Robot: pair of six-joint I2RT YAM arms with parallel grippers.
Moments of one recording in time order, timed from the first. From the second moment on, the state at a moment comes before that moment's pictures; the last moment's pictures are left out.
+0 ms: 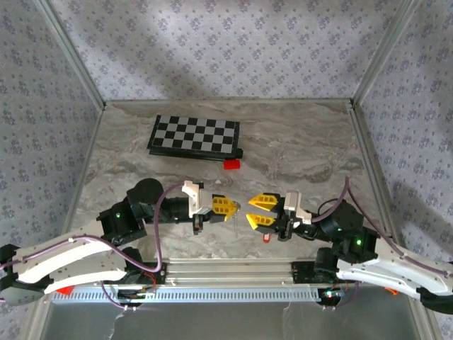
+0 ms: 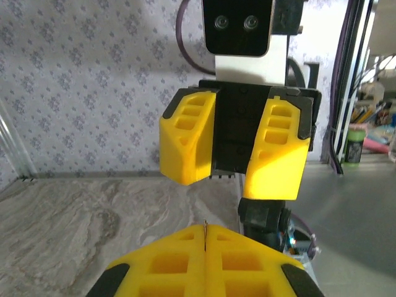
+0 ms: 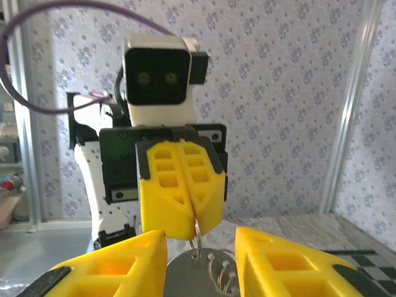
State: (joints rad) left arm -1.17 0.83 0.89 -0.11 0.35 0.09; right arm 1.19 0.49 0.63 0.04 -0.14 -0.07
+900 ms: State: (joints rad) left arm -1.17 0.92 1.05 -0.45 0.35 0.25; right arm 1.28 0.60 0.73 -0.22 0.00 -0.20
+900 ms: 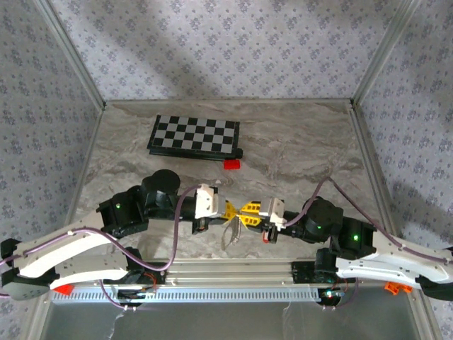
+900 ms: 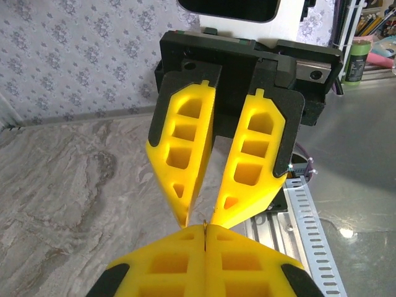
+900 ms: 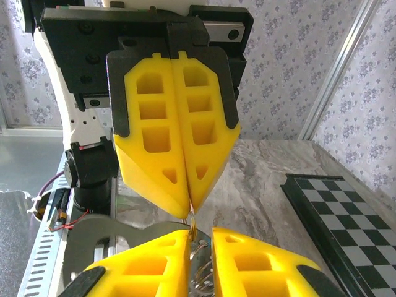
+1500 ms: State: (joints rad) left arm -1.17 0.92 1.05 -0.48 0.35 0.25; right arm 1.28 0.64 0.73 -0.20 -0.02 -0.18
